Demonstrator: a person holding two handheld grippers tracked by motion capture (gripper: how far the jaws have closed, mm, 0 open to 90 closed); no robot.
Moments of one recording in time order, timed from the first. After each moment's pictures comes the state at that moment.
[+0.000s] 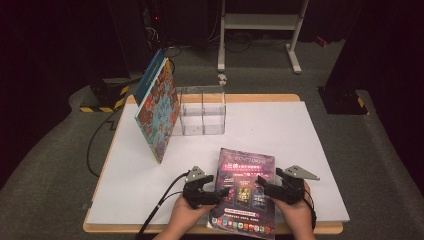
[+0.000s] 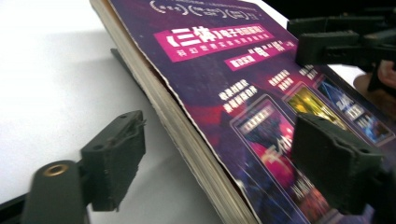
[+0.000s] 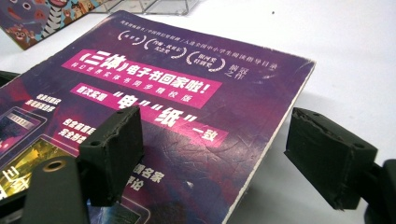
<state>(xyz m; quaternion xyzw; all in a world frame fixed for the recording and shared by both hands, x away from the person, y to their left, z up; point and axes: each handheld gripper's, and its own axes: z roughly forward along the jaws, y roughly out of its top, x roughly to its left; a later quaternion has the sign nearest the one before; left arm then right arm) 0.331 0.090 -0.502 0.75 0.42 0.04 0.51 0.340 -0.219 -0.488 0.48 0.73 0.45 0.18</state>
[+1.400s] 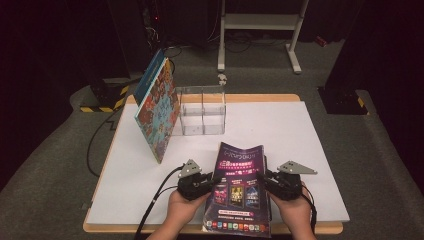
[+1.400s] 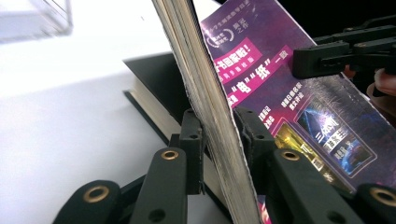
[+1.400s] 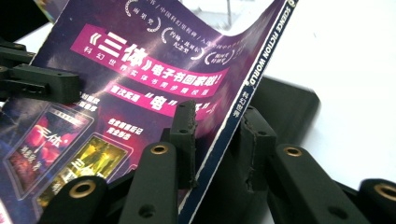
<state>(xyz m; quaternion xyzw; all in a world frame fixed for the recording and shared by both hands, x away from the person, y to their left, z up) 0.331 0.110 -0.470 0.74 0.39 0.08 0.53 0.334 -0.199 -0.450 0.44 0.76 0.46 0.15</state>
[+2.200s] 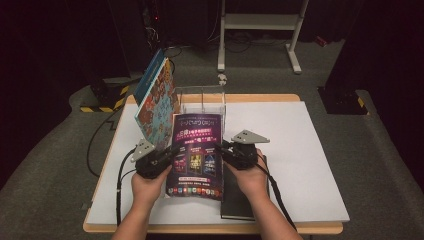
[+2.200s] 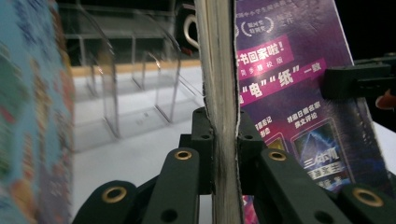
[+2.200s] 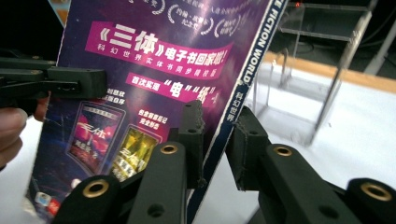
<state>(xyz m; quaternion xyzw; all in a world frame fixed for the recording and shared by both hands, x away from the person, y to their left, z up) 0.357 0.209 -0.424 0.67 0.44 0.22 0.56 0.391 -0.082 -0.400 0.36 0.76 0.52 0.16</state>
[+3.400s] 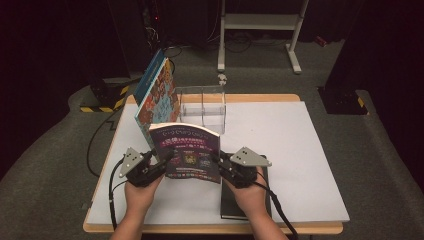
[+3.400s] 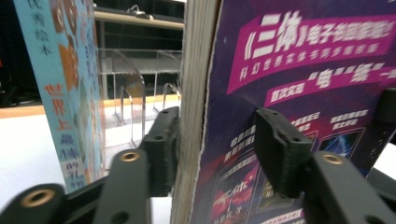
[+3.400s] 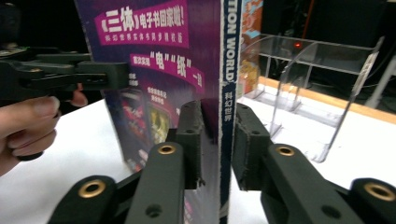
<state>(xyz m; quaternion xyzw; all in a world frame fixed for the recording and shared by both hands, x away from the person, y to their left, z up) 0.329 0.226 -0.435 0.63 0.42 0.27 0.59 0.340 -0.079 -0.405 0.31 0.74 0.56 0.20</state>
